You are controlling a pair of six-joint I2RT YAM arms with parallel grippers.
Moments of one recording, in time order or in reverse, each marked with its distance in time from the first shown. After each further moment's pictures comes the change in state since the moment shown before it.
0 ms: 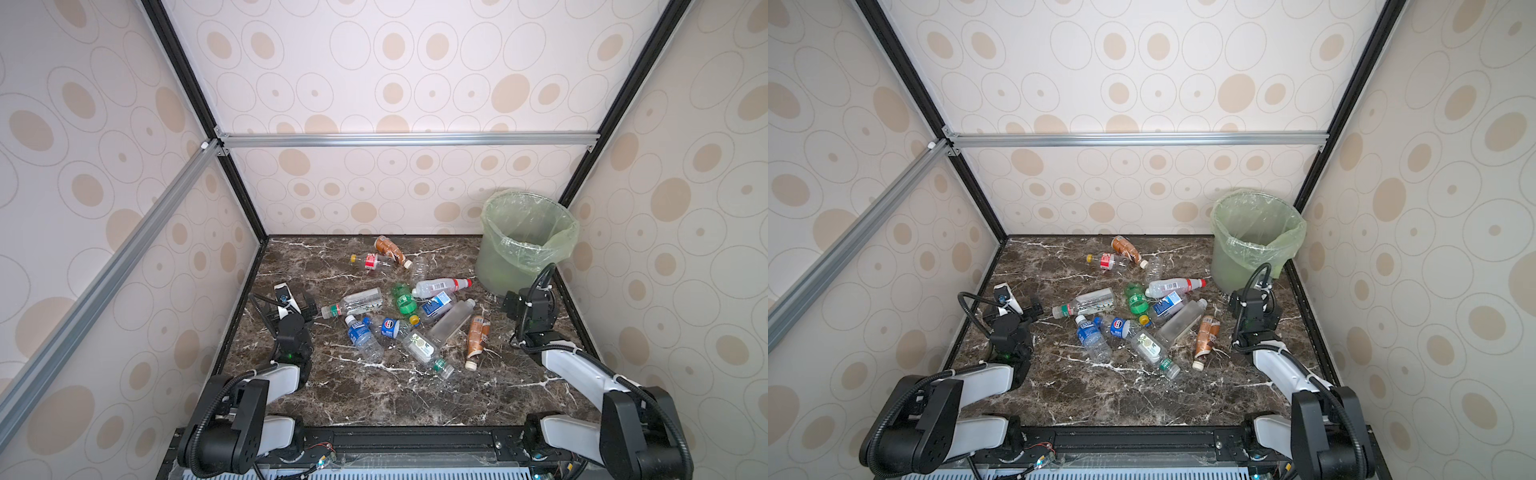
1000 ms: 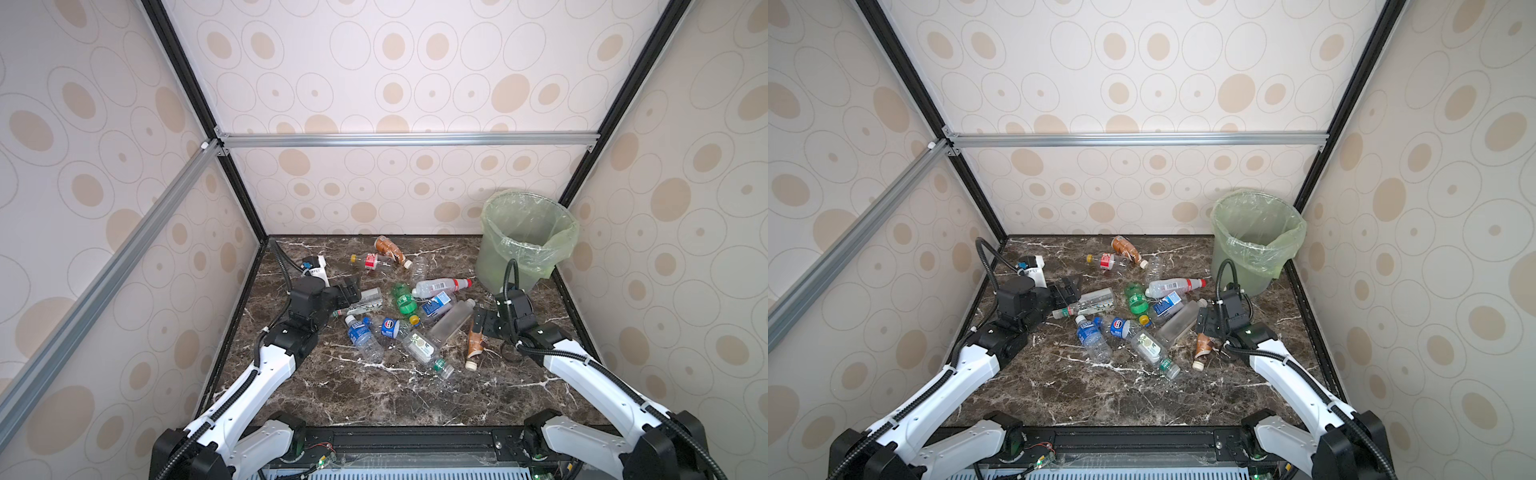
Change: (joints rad) left arm -0.276 -0.215 0.492 -0.982 0.503 -0.521; right arm 0.262 -0.129 0.134 -0.596 -0.359 0.237
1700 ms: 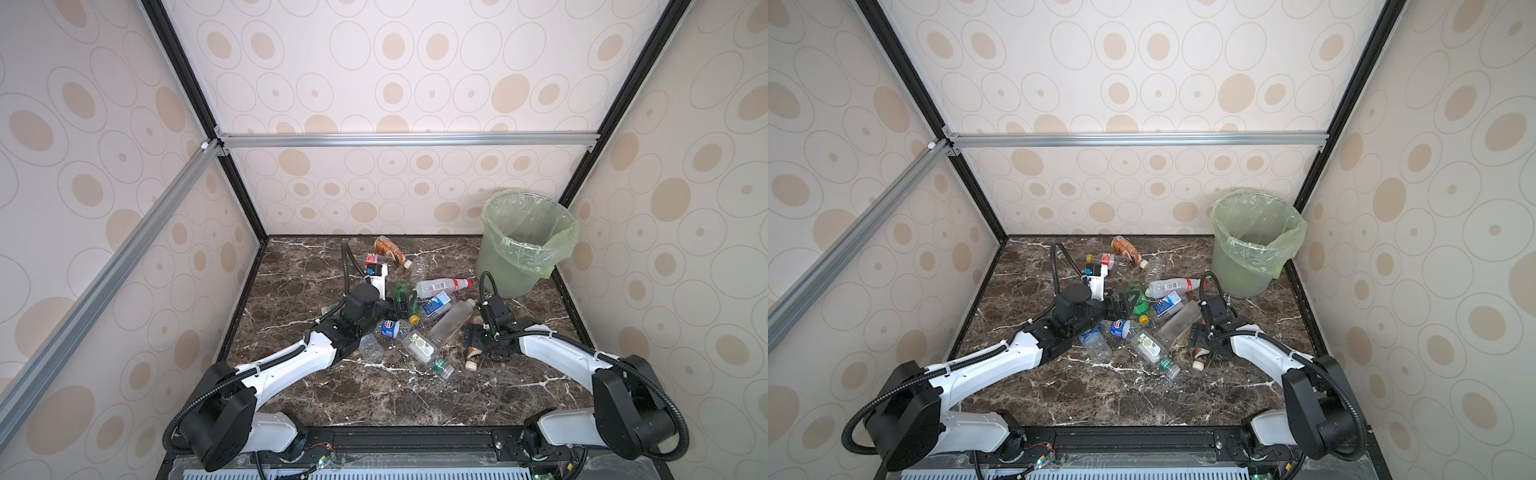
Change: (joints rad) left arm -0.319 0.278 0.037 0.243 0.016 0.016; right arm 0.009 0.316 0.006 0.027 -0.140 0.073
